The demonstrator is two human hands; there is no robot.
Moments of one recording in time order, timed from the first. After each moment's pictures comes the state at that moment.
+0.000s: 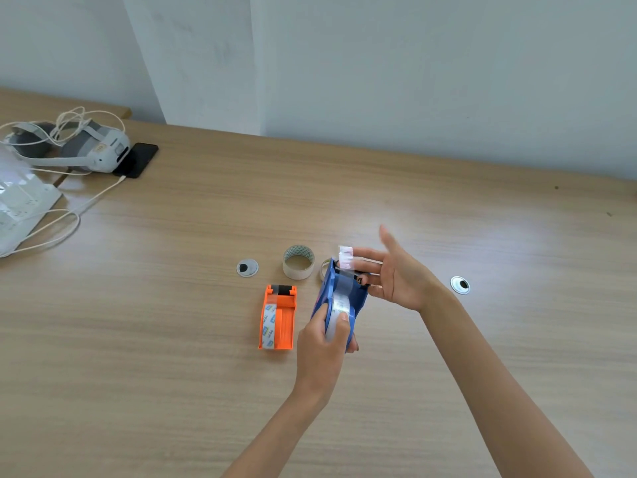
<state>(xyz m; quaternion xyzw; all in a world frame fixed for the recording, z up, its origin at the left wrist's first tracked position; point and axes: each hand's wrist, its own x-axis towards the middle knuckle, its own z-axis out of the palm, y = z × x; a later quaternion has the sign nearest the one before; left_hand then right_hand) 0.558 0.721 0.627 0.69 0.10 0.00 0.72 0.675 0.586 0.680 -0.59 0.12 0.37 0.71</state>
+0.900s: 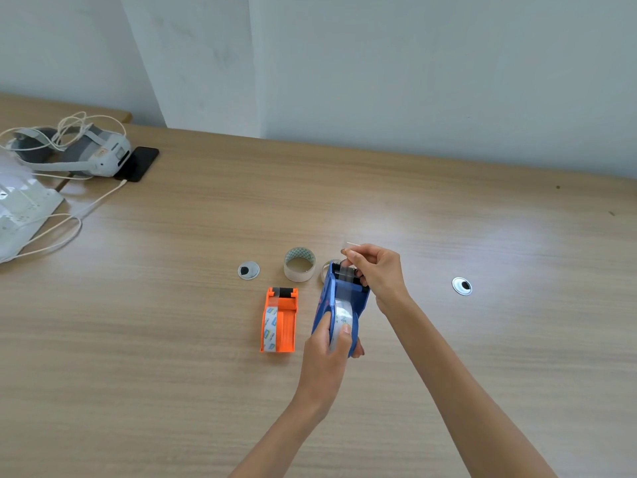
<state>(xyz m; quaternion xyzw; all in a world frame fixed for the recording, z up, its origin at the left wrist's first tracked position) 0.553 0.722 0.629 0.69 0.08 -0.05 0.71 0.673 0.625 0.653 -0.77 0.12 0.04 0.63</state>
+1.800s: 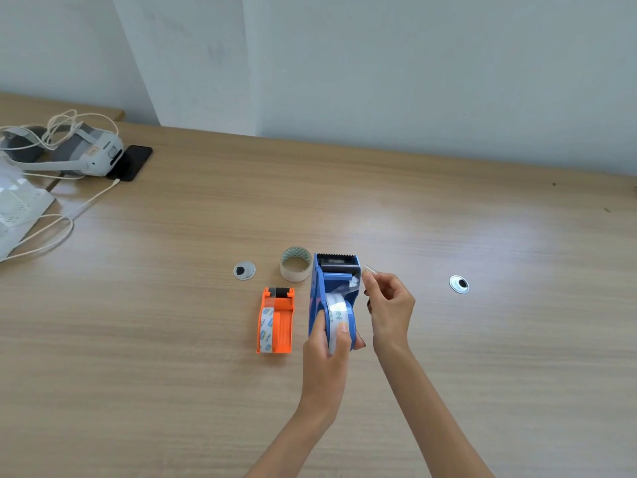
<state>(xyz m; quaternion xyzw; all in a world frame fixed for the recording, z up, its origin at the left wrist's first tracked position) 0.550 0.710 0.628 0.64 0.07 0.05 0.76 0.625 0.624 0.626 -0.70 0.24 -0.10 0.67</state>
